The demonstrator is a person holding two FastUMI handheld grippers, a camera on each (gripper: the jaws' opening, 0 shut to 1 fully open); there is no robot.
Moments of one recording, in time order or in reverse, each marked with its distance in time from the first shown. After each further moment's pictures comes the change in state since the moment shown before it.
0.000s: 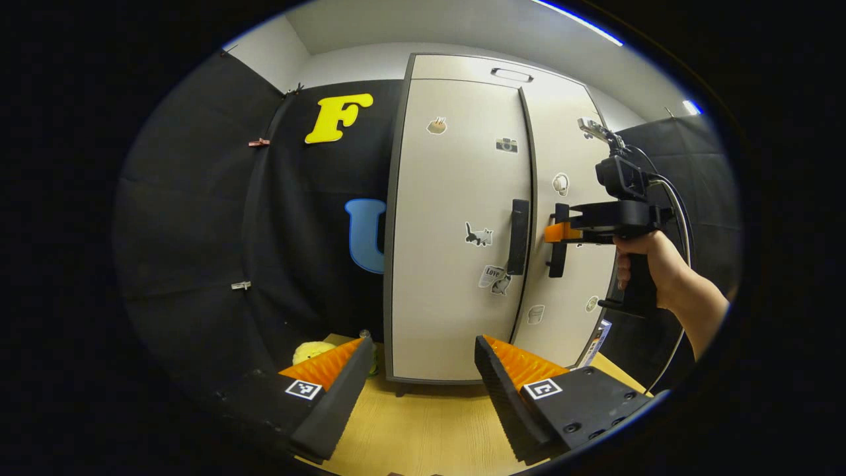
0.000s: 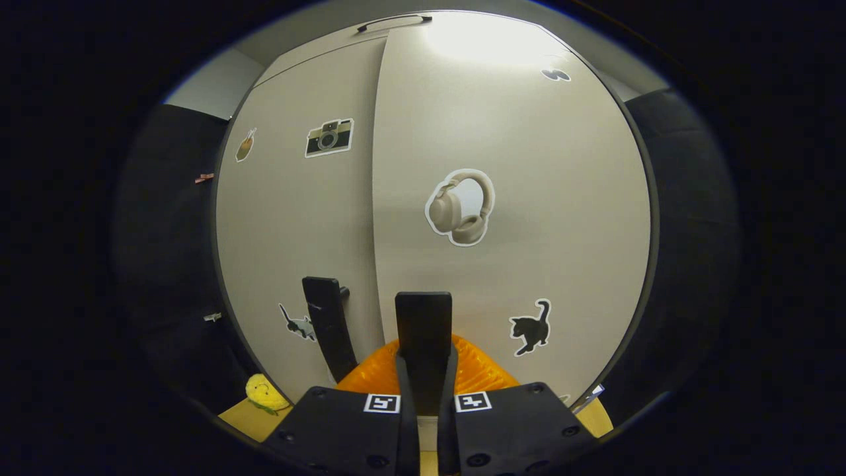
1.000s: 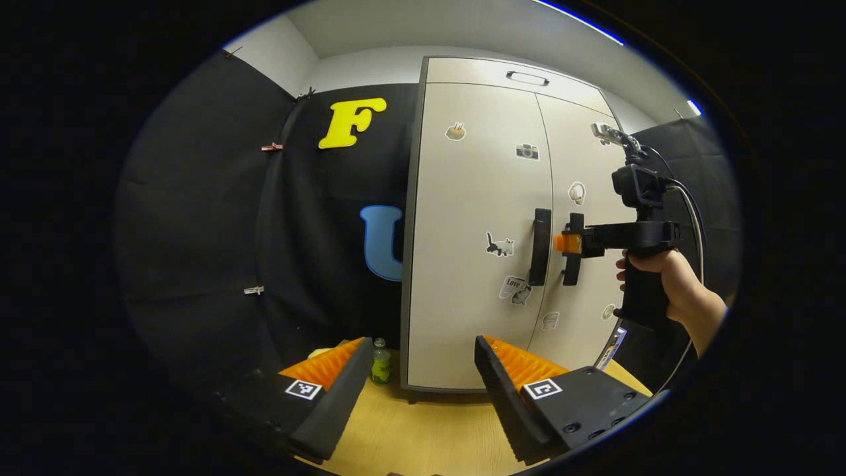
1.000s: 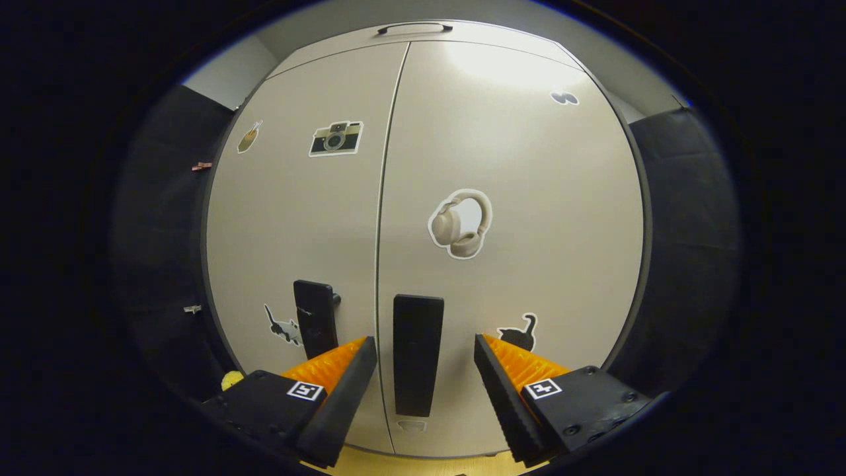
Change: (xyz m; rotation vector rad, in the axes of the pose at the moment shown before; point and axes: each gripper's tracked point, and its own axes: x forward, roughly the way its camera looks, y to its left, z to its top) left arm 0.009 0.026 0.010 -0.010 -0.021 0.079; right arm 0.009 -0.003 0.003 -0.103 -0.047 -0.069
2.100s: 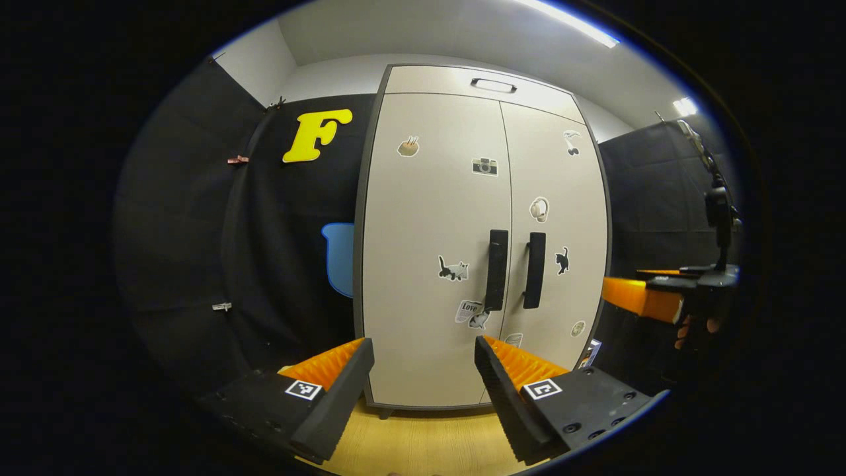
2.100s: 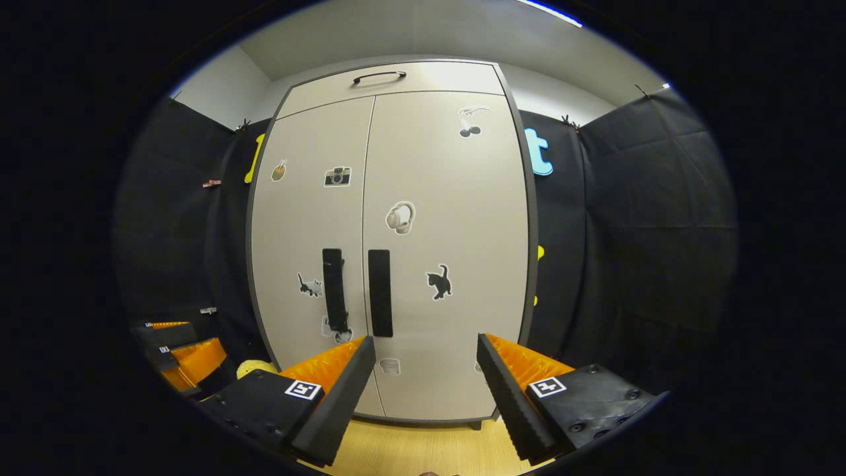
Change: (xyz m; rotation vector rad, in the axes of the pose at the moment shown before) left arm 0.019 -0.061 0.029 0.021 -0.054 -0.128; right arm -0.151 -0.056 -0.010 0.051 -0.068 -0.010
